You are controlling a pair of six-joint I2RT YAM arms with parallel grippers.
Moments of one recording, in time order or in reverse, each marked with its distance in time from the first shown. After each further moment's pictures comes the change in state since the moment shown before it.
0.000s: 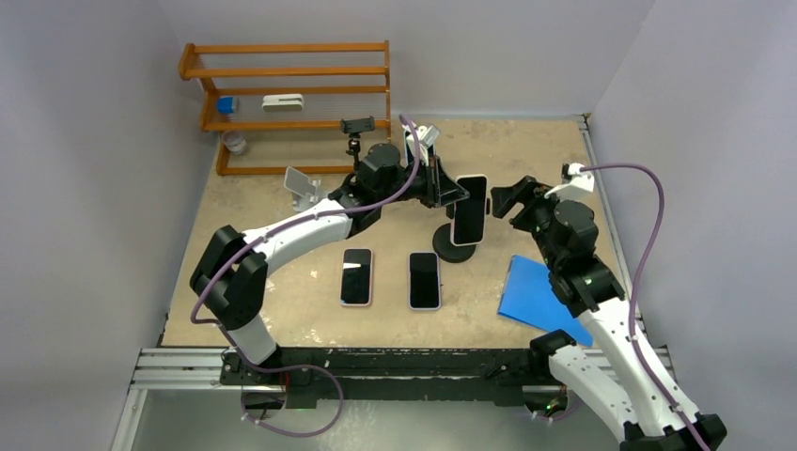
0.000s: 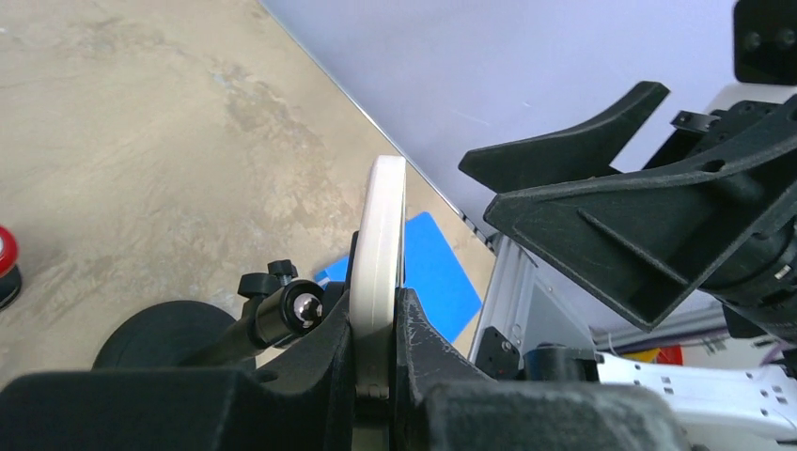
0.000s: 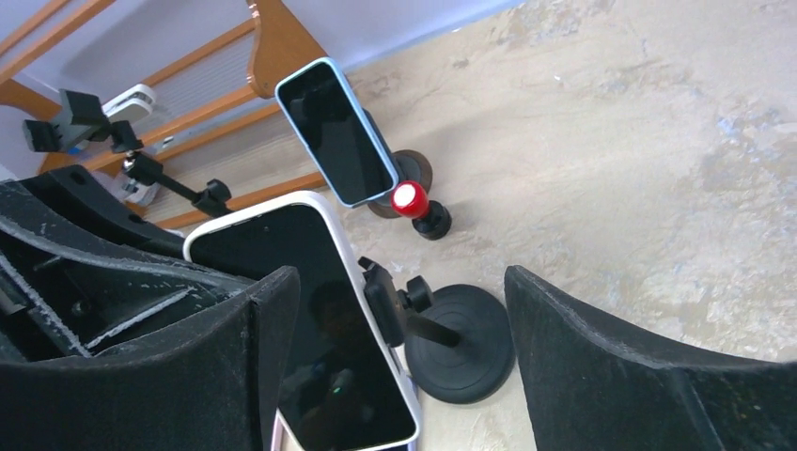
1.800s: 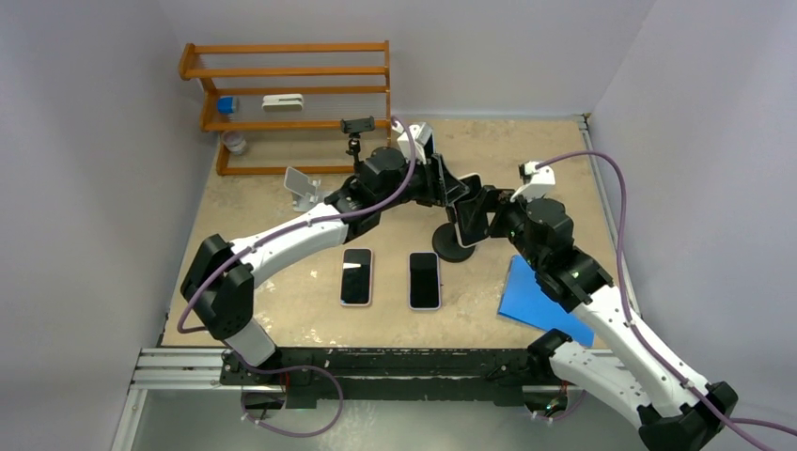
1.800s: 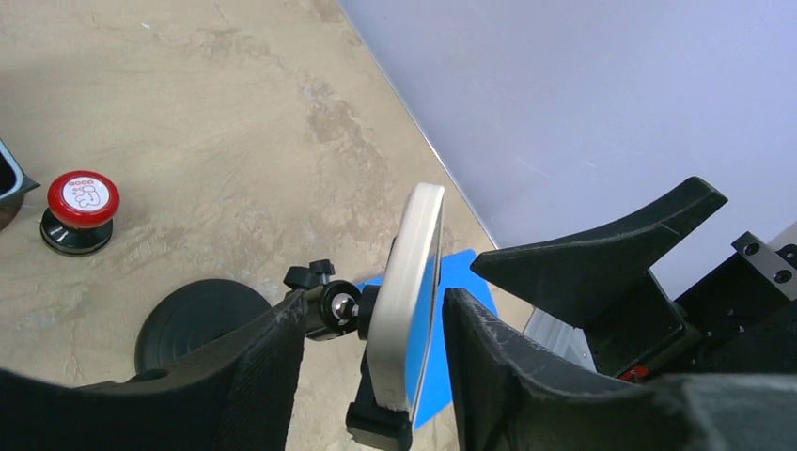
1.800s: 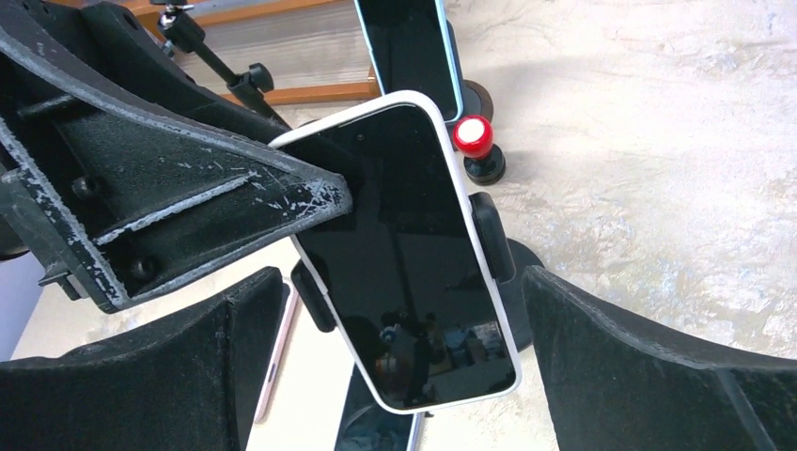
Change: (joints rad) left arm -0.058 -0.068 0.005 -0.145 -0.298 -0.040; right arm 0.214 0.088 0.049 -0.047 0.010 -0.109
